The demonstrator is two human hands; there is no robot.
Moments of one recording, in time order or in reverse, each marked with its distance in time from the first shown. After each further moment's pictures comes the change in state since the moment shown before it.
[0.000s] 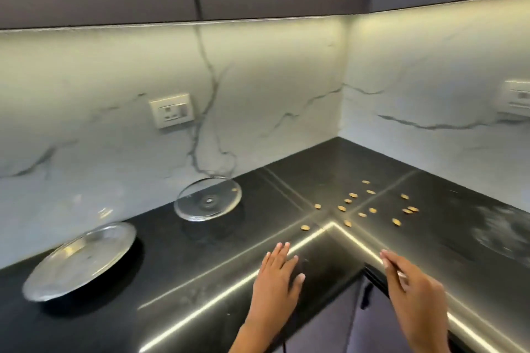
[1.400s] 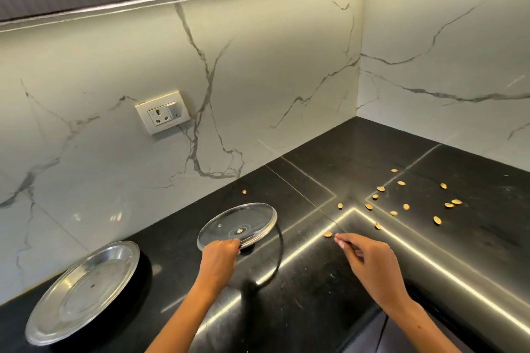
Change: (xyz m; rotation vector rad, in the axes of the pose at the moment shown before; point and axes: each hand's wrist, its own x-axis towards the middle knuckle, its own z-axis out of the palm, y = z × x) left_hand 0.089 -0.175 -0.038 0.401 -0.201 -0.071; right_hand 0.061 -0.021 0.134 0.140 -0.360 -0.233
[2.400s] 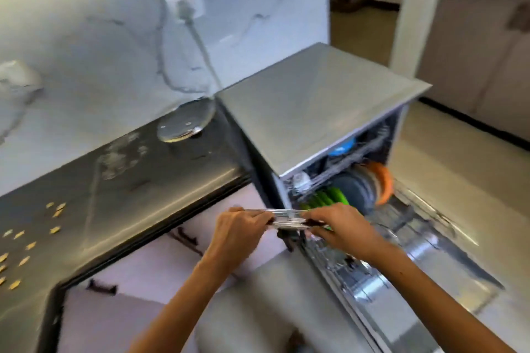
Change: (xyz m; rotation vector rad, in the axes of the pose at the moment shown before) left_hand -0.340 0.555 -0.131 -0.485 0.227 1.712; right_hand -0.578 -0.105 -0.365 -0.513 0.280 0.889
